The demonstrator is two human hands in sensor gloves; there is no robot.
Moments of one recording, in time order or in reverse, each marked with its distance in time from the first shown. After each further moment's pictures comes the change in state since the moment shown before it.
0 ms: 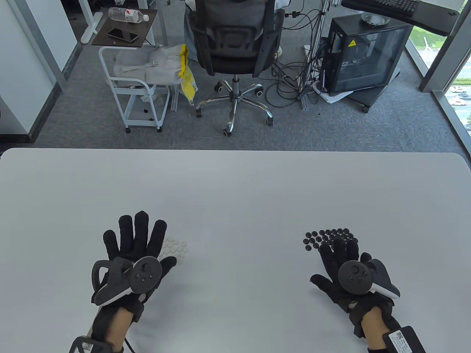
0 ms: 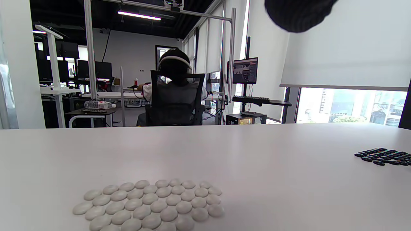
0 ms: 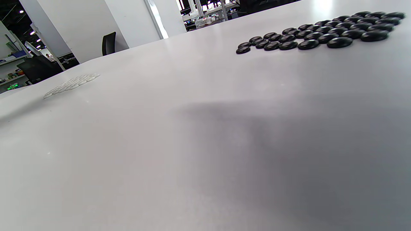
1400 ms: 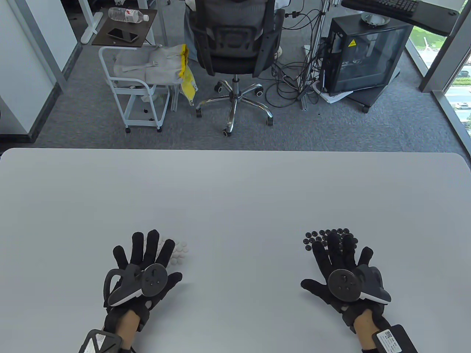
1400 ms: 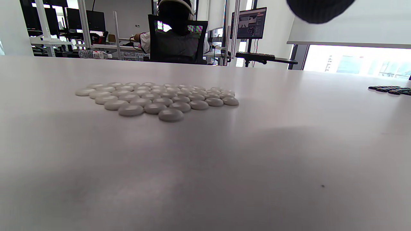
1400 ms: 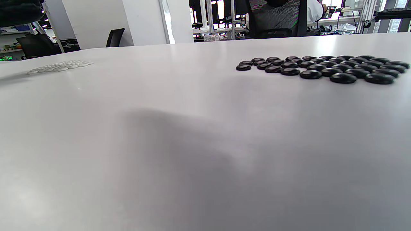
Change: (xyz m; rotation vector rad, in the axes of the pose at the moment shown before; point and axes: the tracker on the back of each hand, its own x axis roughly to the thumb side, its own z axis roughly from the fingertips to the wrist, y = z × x) left_hand -0.018 -0.087 -0.008 -0.229 0.002 0.030; right_hand 0.017 0.007 -0.004 -0.086 -0.035 0.204
